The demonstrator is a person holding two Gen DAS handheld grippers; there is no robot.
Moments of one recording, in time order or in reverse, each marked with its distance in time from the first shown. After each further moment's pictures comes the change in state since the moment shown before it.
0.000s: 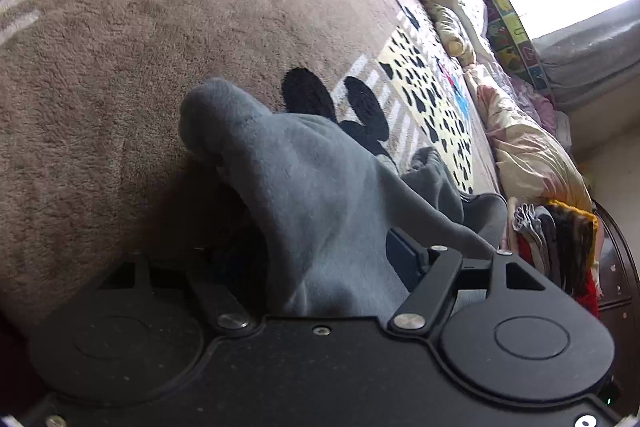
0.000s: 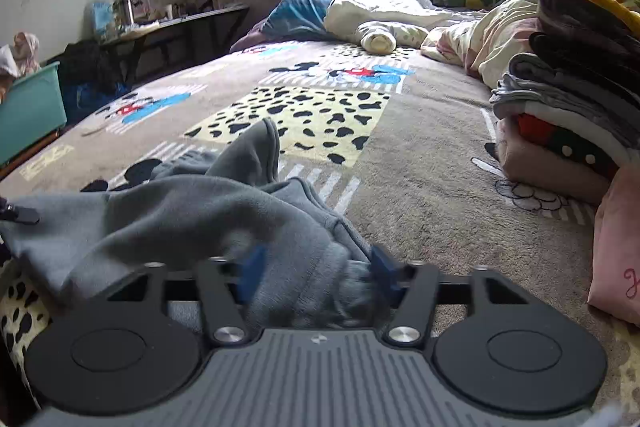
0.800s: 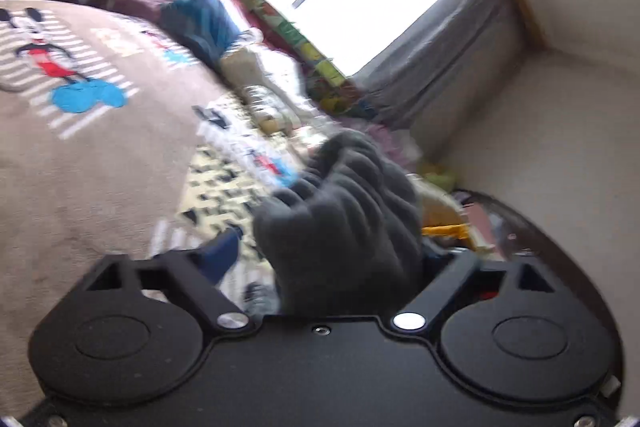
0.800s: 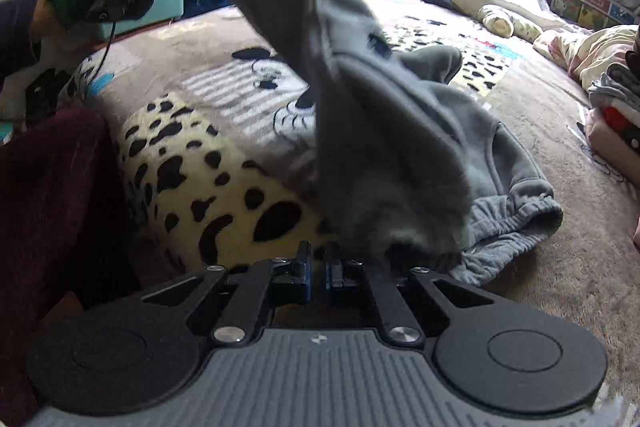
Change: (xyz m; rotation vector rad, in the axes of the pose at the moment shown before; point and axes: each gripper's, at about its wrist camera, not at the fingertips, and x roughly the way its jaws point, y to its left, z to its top) left arm -0.054 -0.059 0.072 0.366 -0.217 -0.391; right arm -0.105 0.099 -0.098 -0.298 0.193 0.193
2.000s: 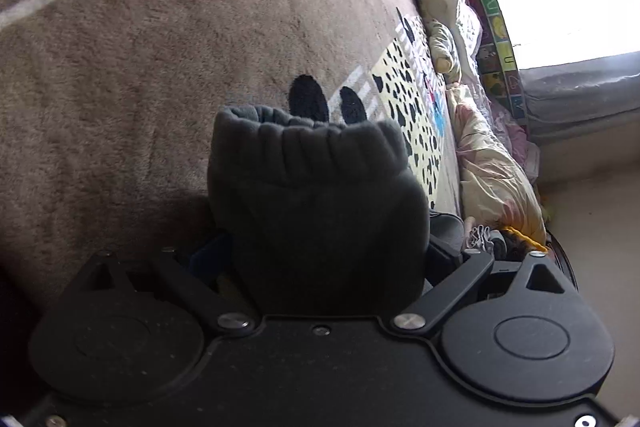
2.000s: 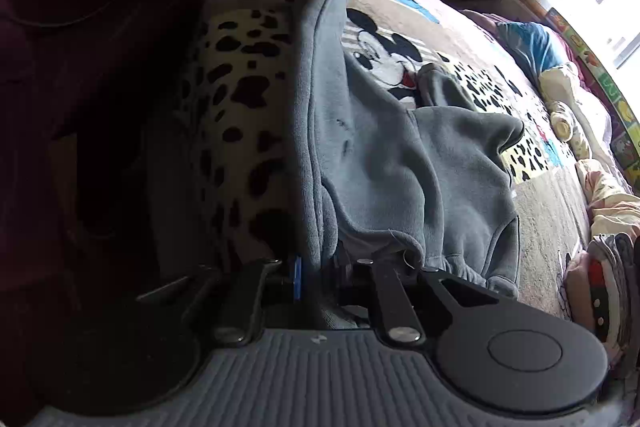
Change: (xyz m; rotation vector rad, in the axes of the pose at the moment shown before) left arm -0.022 0.048 -0.084 -0.539 0.222 0.301; right arm -0.020 0.041 0.010 -0.555 0.139 -0.041
